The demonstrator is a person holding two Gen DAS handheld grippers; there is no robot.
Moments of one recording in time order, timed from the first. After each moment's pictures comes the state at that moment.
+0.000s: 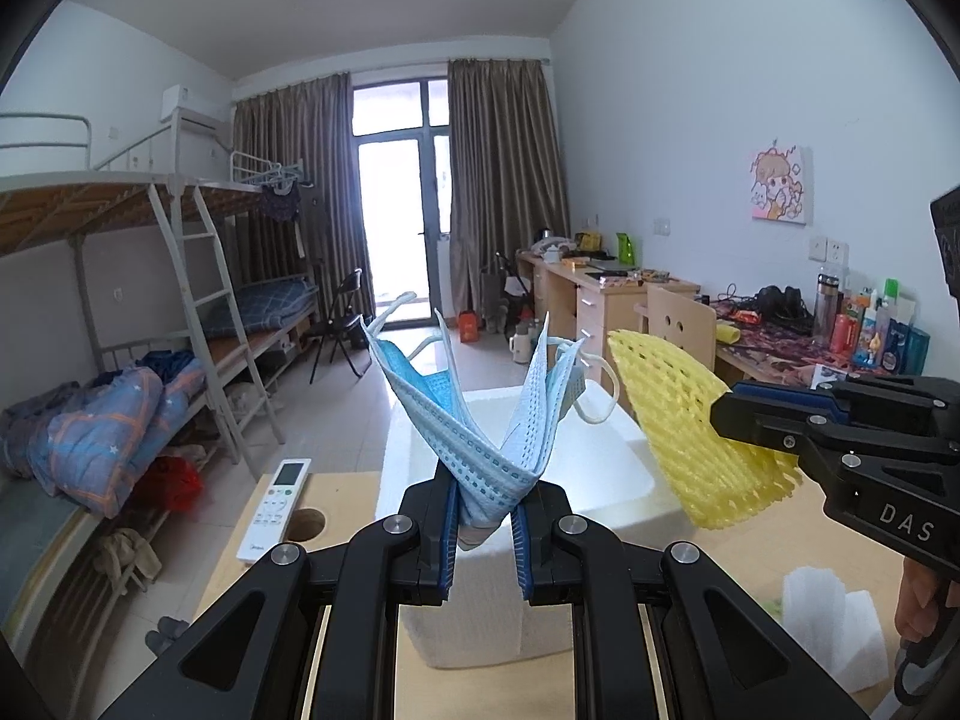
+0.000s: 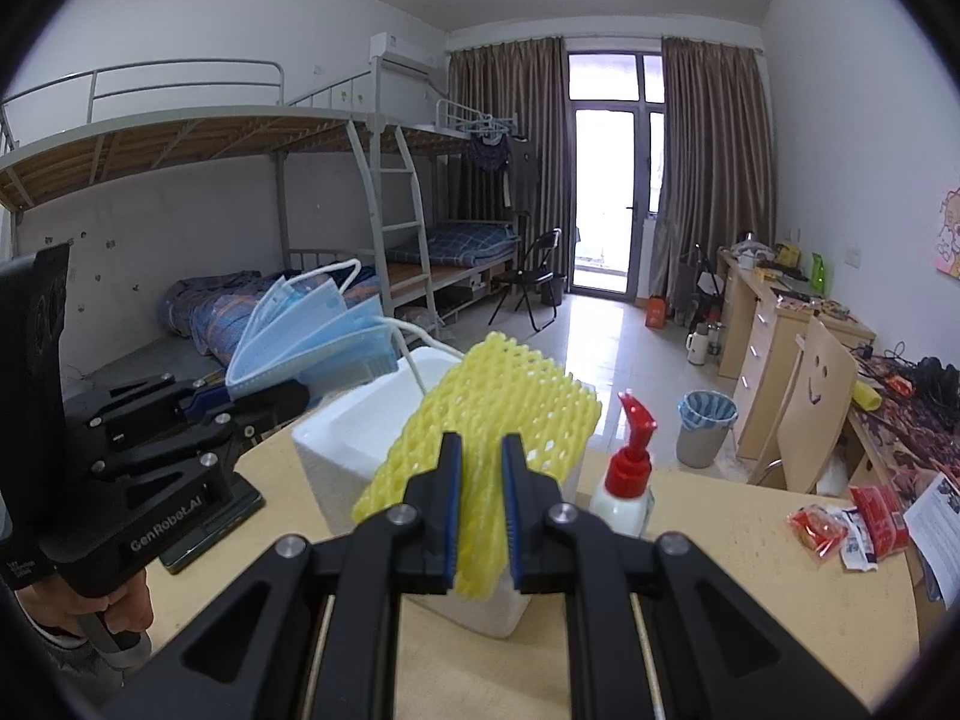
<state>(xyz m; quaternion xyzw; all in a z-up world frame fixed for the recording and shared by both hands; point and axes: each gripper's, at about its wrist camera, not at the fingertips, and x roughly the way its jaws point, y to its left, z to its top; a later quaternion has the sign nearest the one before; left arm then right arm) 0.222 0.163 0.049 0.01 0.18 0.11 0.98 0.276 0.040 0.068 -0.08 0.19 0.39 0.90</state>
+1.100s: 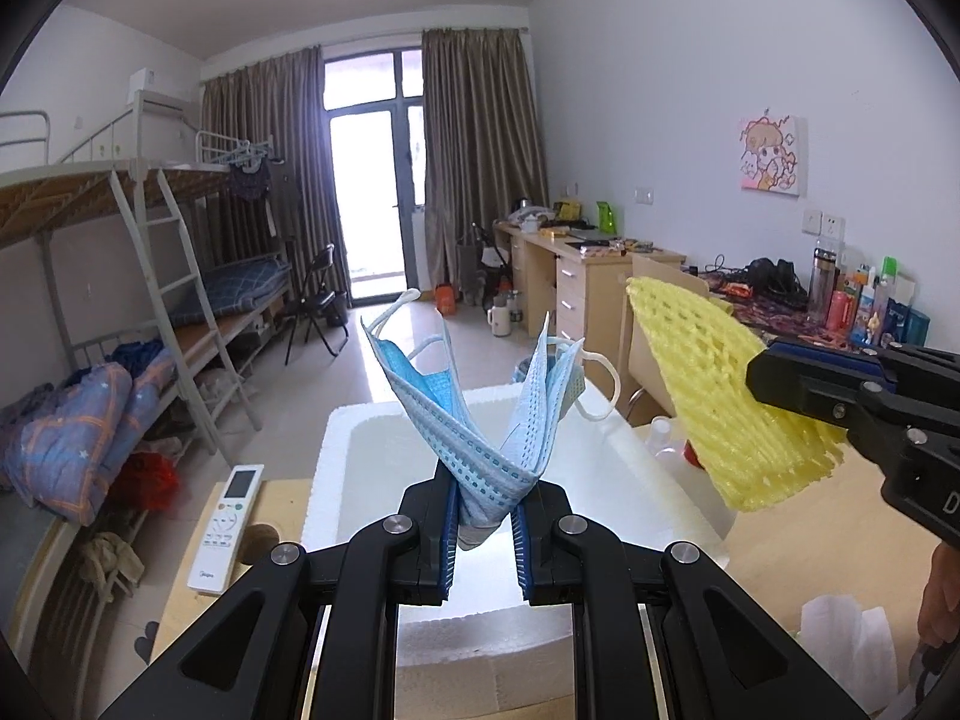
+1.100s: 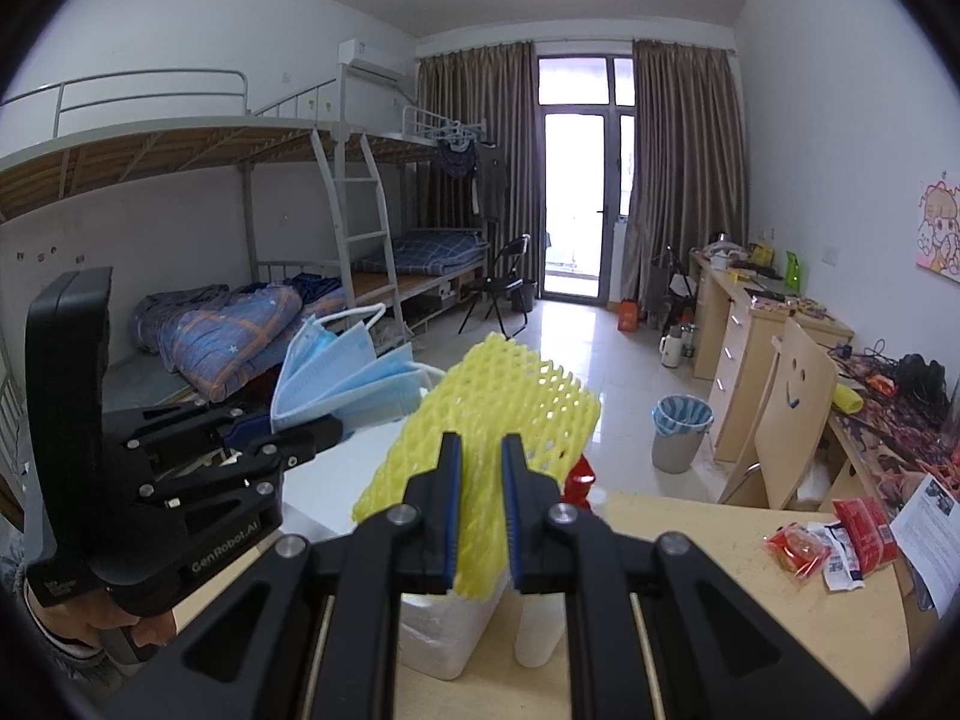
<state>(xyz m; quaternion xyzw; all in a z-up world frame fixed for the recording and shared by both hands) 0.296 0.171 0.038 0.01 0.22 0.08 0.97 0.308 0.038 0.072 -0.07 0.18 0.36 0.91</state>
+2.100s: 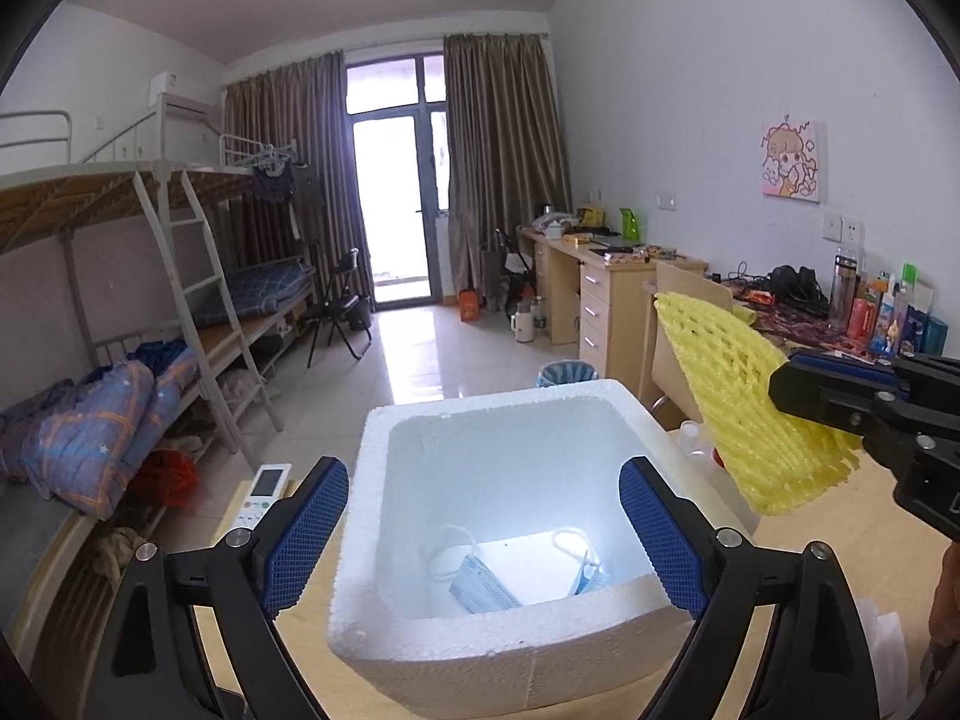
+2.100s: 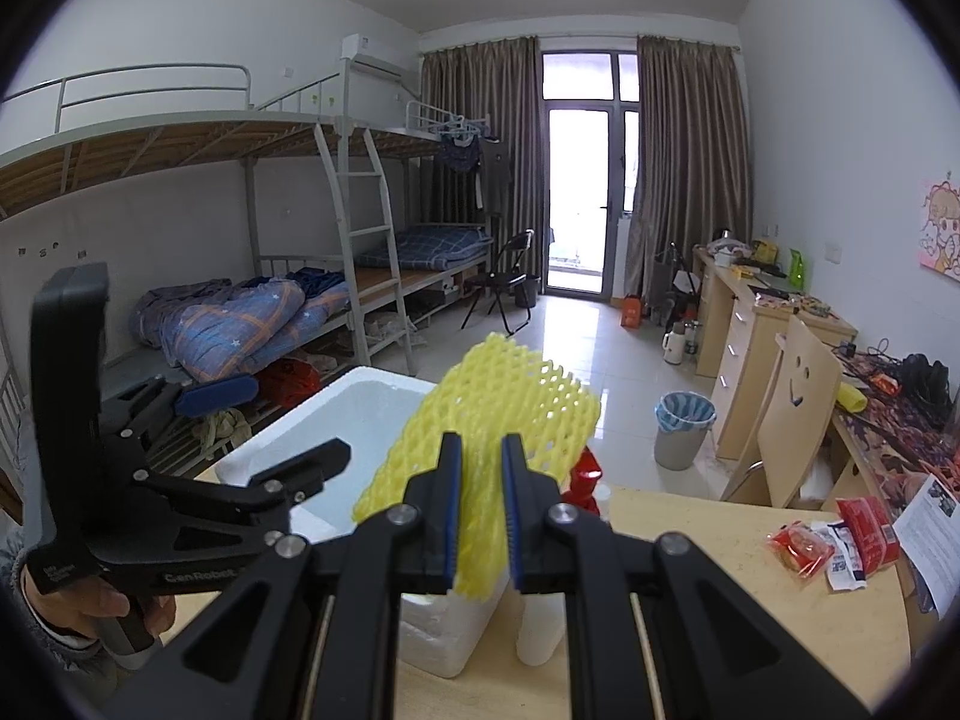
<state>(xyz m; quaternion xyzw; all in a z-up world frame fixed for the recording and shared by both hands) 0.292 0.178 0.037 0.01 0.21 0.11 0.97 0.314 0.039 0.071 -0.08 0.19 0.36 0.91</state>
